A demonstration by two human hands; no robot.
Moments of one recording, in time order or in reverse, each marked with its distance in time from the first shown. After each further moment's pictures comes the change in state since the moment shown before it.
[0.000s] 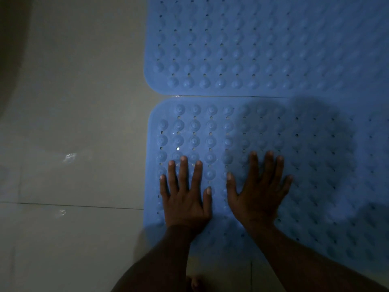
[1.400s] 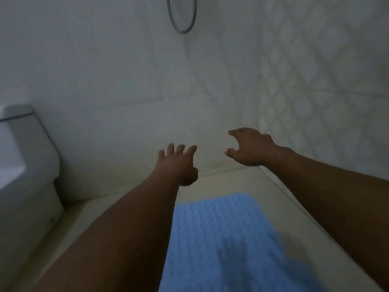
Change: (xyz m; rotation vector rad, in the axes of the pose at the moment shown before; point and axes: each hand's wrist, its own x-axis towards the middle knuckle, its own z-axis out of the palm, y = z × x) left_hand 0.131 0.255 -0.481 0.252 0.340 0.385; right_hand 0.294 0.102 -0.494 0.072 0.115 -0.275
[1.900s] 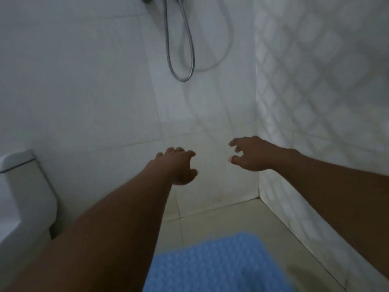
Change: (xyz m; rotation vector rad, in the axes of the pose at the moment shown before) left_hand 0.070 -0.016 -0.150 0.047 -0.010 0.069; right_hand 0.068 0.003 -0.123 0.100 -0.020 -0.053
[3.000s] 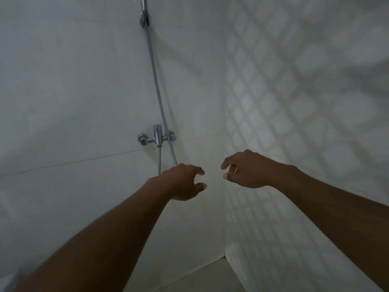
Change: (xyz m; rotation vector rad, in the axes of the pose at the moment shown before) left_hand 0.077 -0.047 -0.634 -0.256 -0.028 0.349; right_hand 0.089 -0.149 -0.642 -0.057 -0.085 0.114
